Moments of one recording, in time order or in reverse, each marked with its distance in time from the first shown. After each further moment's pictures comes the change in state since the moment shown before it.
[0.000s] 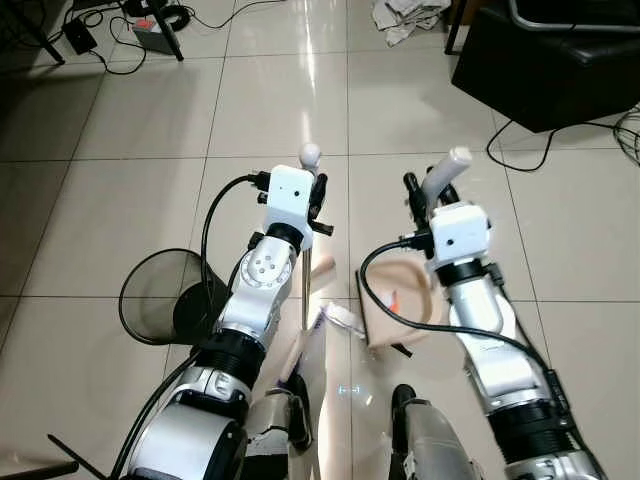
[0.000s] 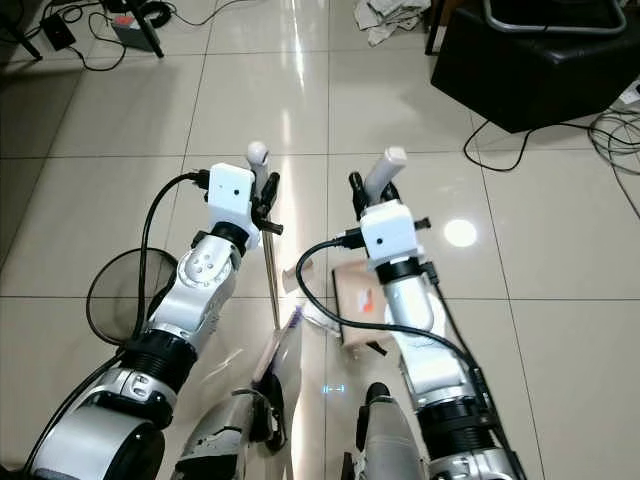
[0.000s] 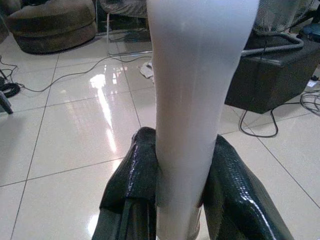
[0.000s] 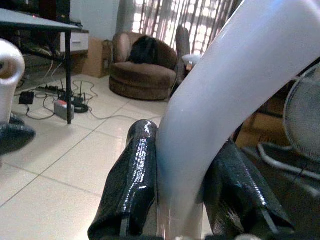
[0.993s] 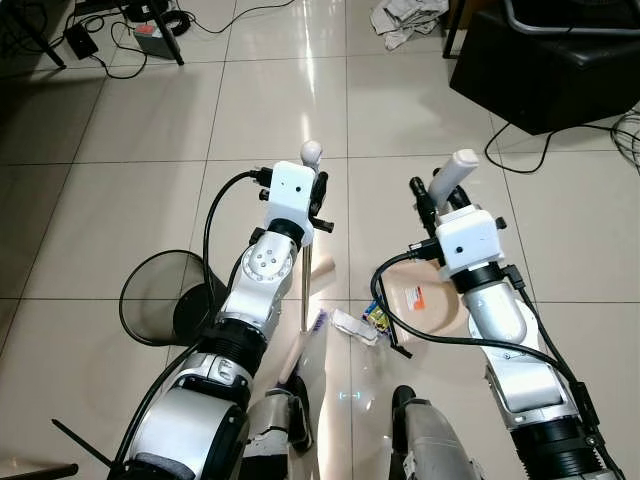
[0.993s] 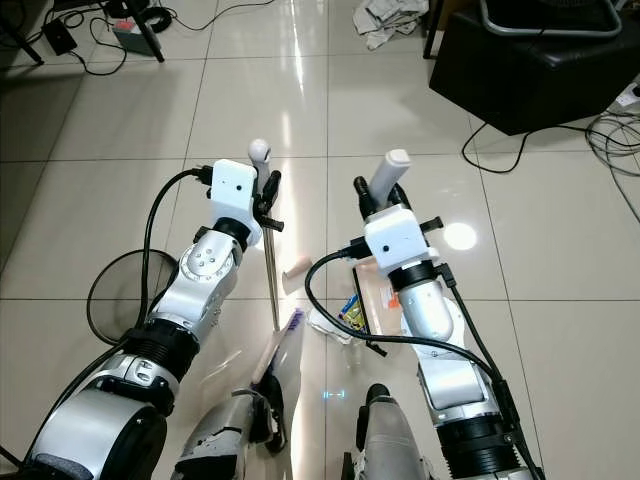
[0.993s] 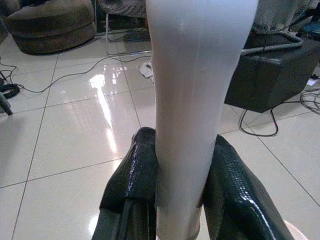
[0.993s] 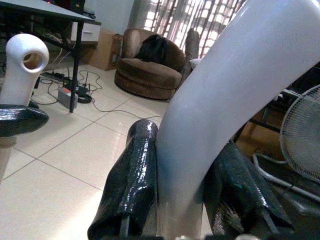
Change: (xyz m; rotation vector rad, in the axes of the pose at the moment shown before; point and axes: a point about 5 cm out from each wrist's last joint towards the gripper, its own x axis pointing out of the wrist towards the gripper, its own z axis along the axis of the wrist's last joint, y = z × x) left arm 0.006 0.003 -0.002 0.003 0.012 0.001; right arm -0.012 -0.006 0.005 -0.091 0.034 0.069
